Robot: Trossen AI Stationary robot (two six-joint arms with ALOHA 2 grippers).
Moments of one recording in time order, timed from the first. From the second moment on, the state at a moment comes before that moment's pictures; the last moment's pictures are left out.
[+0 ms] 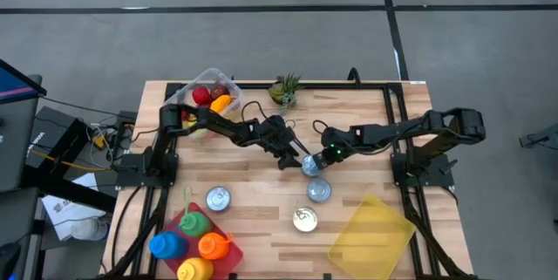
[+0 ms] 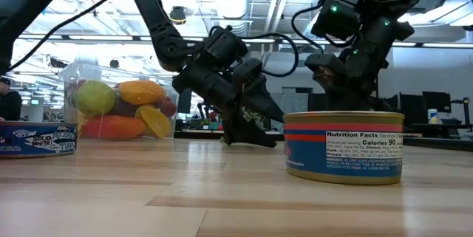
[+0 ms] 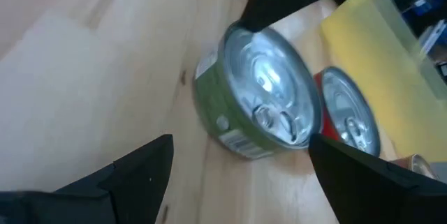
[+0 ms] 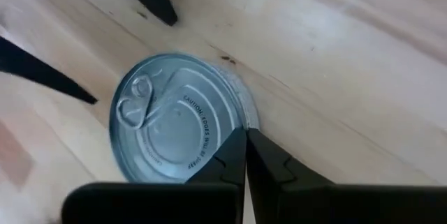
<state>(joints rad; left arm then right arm) 0.23 2.10 1.06 0.42 0.46 -0.42 -0.10 1.47 0.68 -0.29 0.00 0.92</state>
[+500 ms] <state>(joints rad) 0.23 2.11 1.06 0.47 0.48 -0.42 -0.04 1.46 0.75 -0.29 0.10 0.82</state>
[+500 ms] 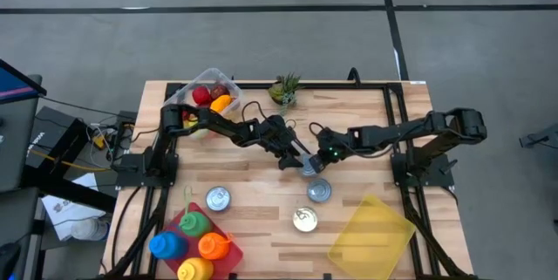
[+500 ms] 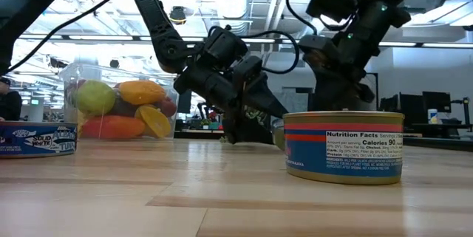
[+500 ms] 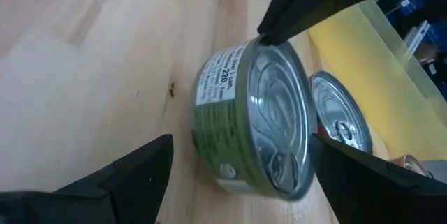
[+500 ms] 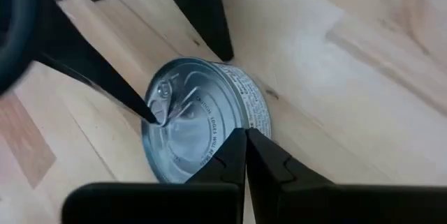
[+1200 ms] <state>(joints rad) 0.22 2.11 1.14 0.47 0.71 -0.33 0.01 1.40 0.81 -0.29 0.18 0.76</state>
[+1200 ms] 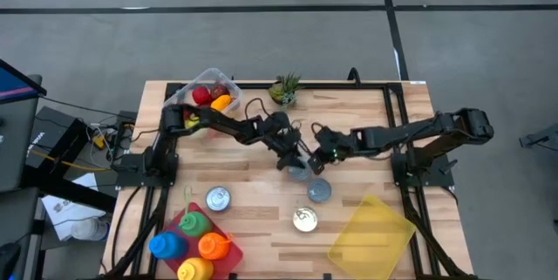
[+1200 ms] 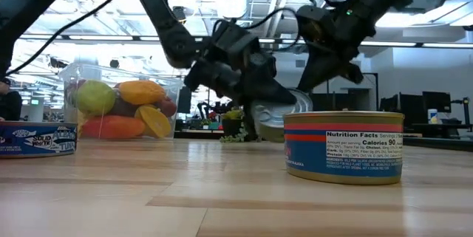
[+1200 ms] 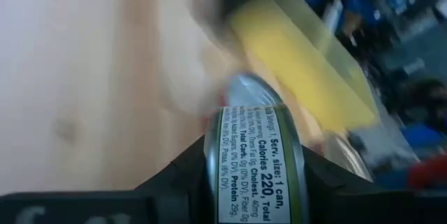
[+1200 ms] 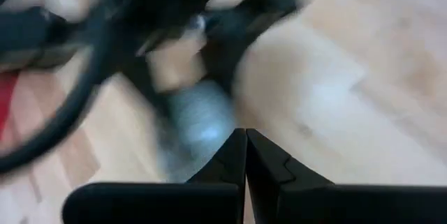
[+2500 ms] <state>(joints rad) -0.35 1.80 1.14 0.98 -0.32 -0.35 0.73 1.20 1.12 -0.54 0.70 0.78</state>
